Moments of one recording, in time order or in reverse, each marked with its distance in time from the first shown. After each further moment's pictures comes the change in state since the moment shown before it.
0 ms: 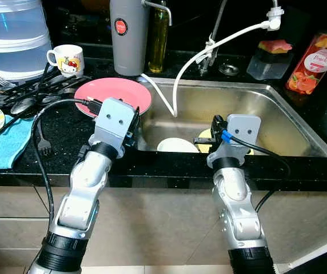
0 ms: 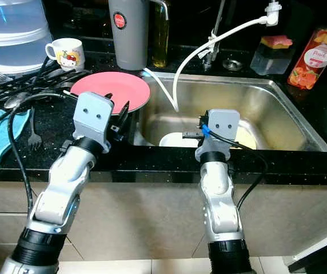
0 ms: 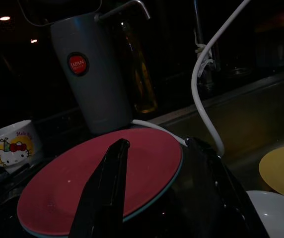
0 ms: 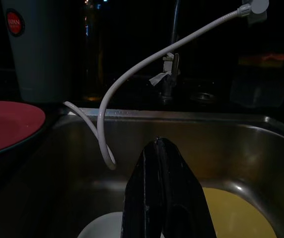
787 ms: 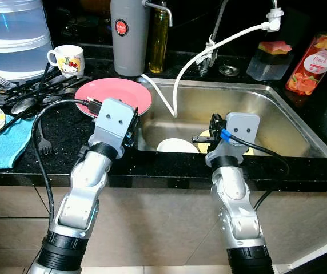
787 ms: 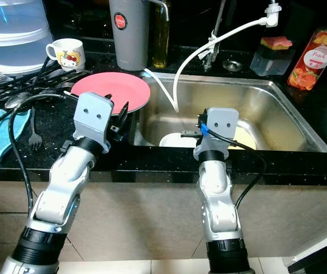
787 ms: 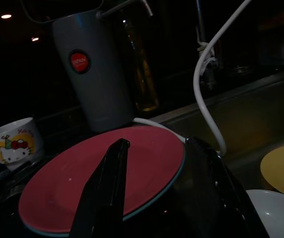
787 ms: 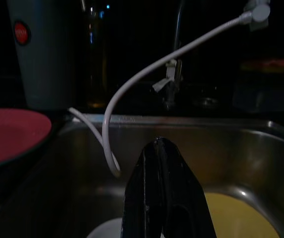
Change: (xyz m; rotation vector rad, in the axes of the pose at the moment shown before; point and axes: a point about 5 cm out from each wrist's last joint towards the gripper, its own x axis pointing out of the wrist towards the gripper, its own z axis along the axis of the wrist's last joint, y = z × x) left arm 0.001 0.000 -0.001 0.006 0.003 -0.002; right arm 0.002 0.004 0.008 0.018 -0.020 0.005
